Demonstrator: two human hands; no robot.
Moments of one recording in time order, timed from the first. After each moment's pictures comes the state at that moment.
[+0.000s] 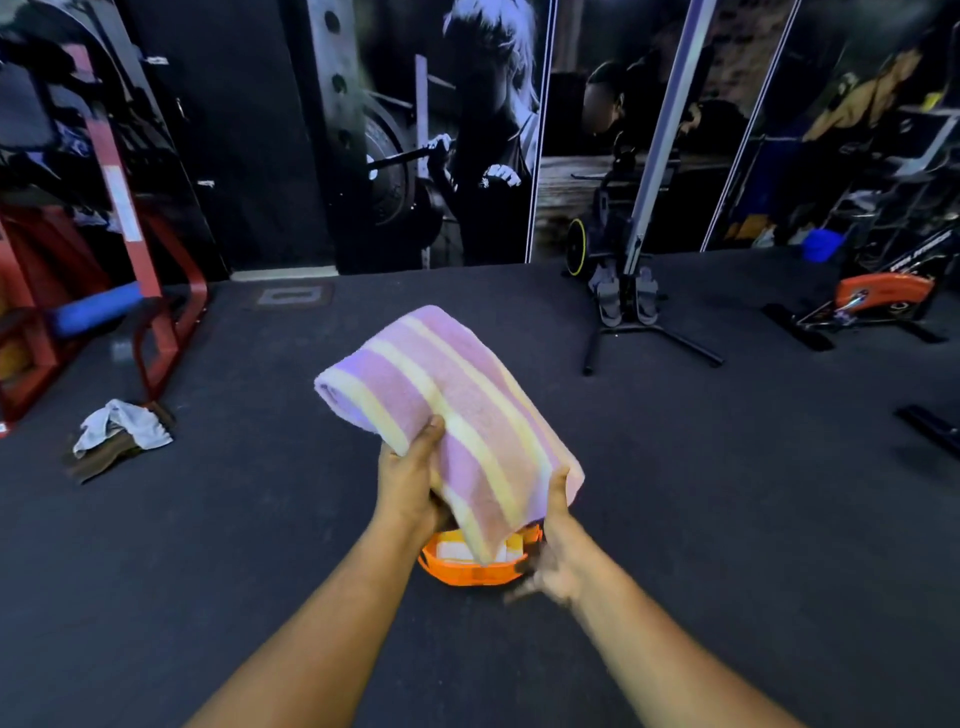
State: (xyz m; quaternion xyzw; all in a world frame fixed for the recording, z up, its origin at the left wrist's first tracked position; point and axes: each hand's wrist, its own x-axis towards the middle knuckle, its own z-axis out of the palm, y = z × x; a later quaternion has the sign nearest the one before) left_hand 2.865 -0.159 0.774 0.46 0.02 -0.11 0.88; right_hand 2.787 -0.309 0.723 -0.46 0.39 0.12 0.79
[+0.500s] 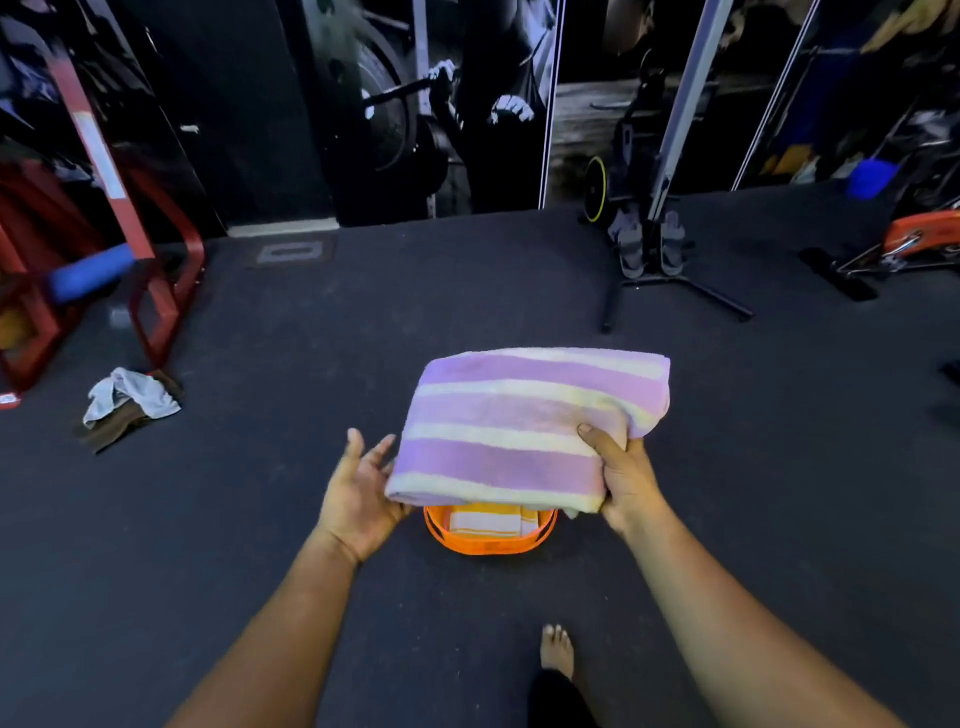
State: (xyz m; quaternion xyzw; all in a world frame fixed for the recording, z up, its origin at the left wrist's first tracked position) left_hand 2.961 -0.103 0.692 0.47 0.10 -0.27 0.83; right_hand 2.873 -0.403 0.698 -0.47 0.25 -0.13 0.83
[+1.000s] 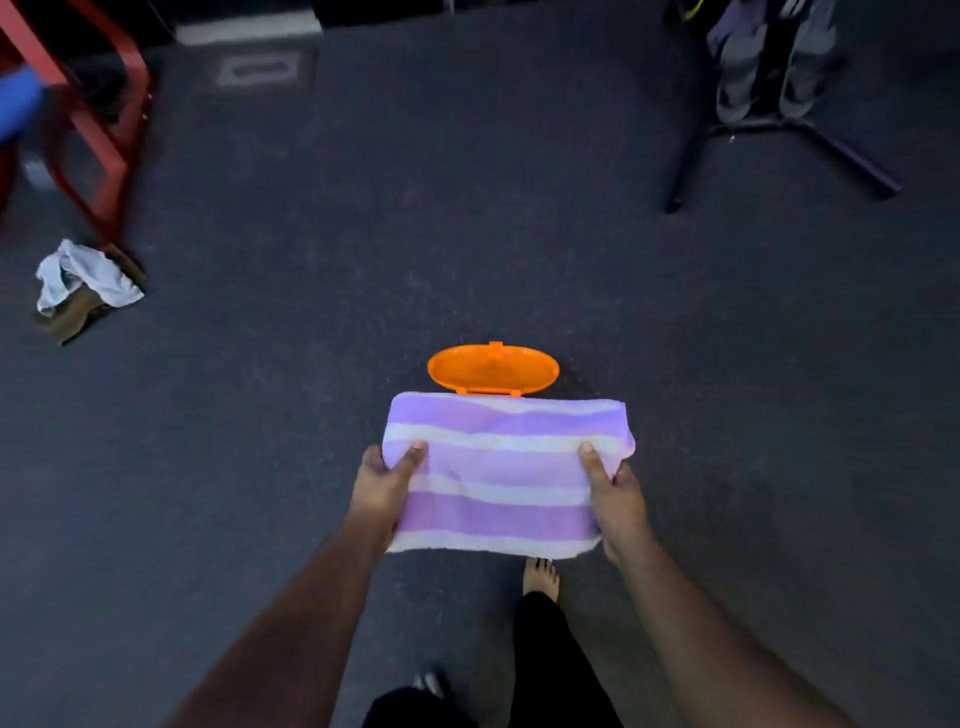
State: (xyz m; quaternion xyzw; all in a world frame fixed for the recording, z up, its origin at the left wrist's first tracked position) left_hand 3.137 -0.261 0.504 0.75 0.30 -0.21 0.56; right_hand 3.055 -0.525 0.462 -0.60 0.44 0.04 0.67
